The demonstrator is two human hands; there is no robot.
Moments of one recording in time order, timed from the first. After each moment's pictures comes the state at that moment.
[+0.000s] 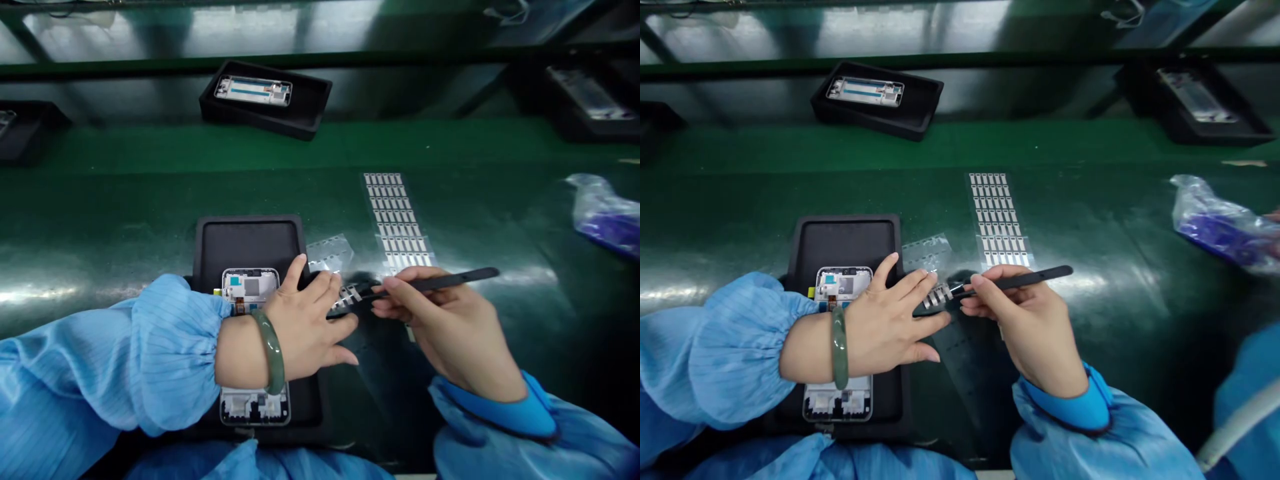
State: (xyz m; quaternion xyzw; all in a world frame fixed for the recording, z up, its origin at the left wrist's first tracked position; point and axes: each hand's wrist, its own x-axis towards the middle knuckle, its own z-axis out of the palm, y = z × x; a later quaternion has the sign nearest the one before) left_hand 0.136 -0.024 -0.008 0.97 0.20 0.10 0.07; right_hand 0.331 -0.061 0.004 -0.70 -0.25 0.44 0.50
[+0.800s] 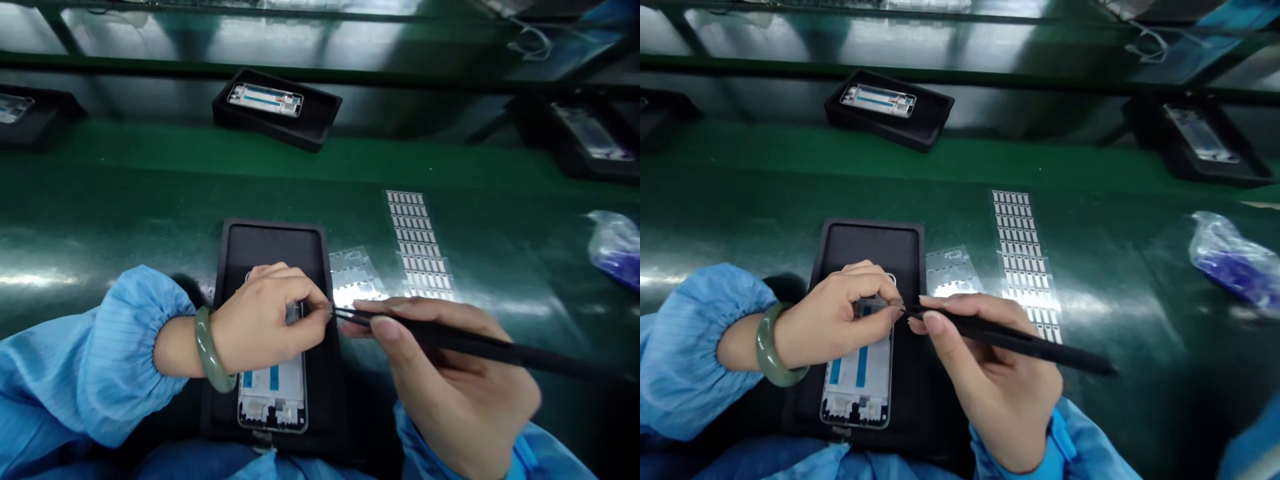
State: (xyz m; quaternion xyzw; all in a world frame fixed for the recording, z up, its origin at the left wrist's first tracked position) left_hand 0.075 -0.001 0.039 0.76 0.33 0.28 0.49; right_hand 0.244 -0.076 0.037 -0.60 -0.49 0.27 0.57
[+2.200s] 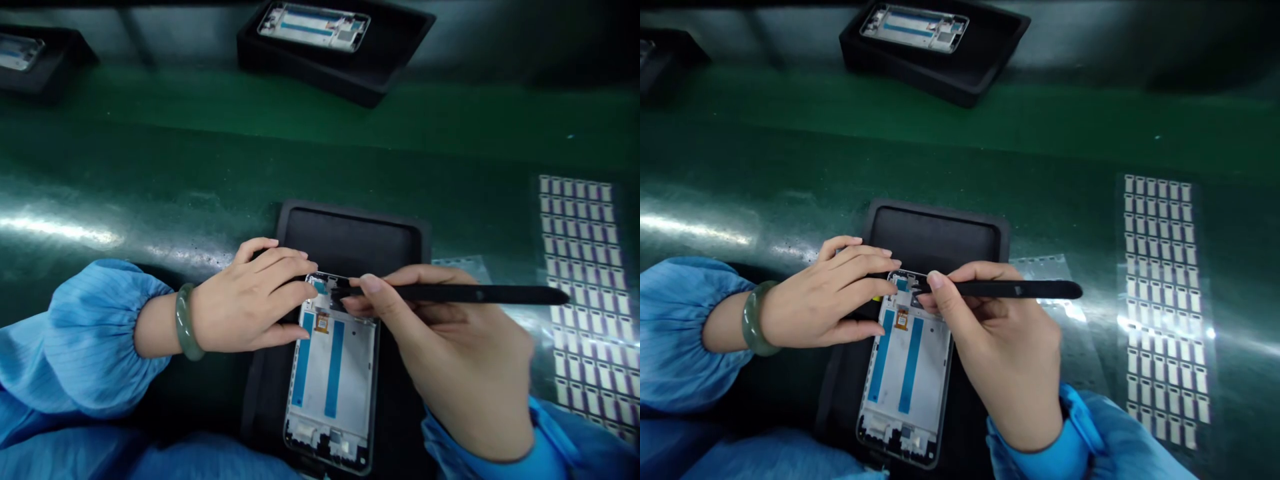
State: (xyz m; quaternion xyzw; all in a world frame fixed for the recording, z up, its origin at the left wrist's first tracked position) left_hand -0.006 0.011 0.008 0.93 0.29 0.14 0.19; right_hand 0.202 -0.023 0.017 -0.70 -0.51 0.33 0.37
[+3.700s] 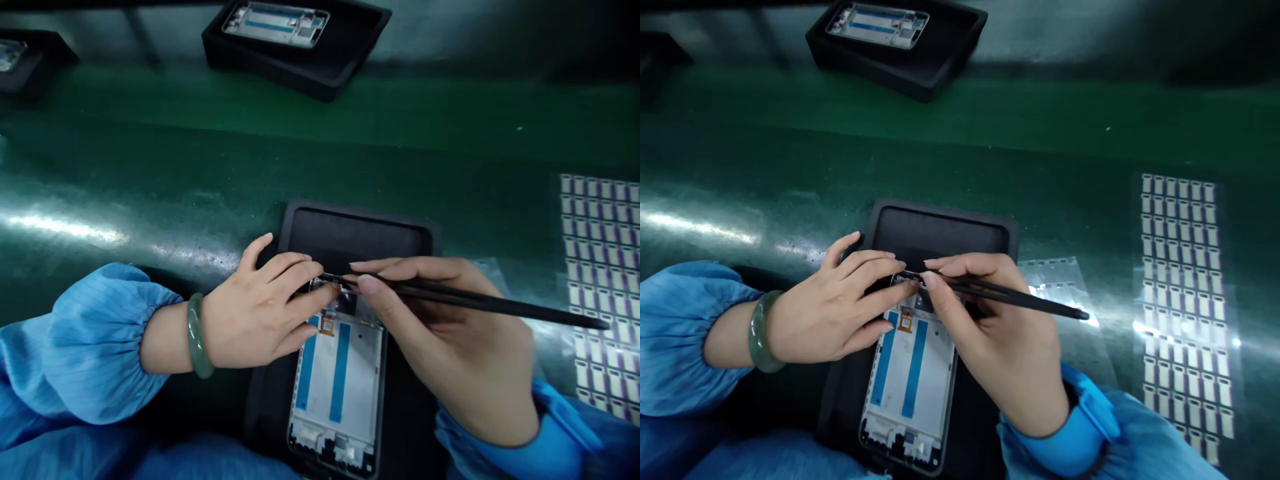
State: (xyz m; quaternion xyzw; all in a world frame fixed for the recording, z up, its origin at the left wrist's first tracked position) left_hand 0.002 0.000 0.010 0.93 0.32 0.09 0.14; right_hand 0.202 -0.016 0.009 -0.61 -0.58 0.34 0.42
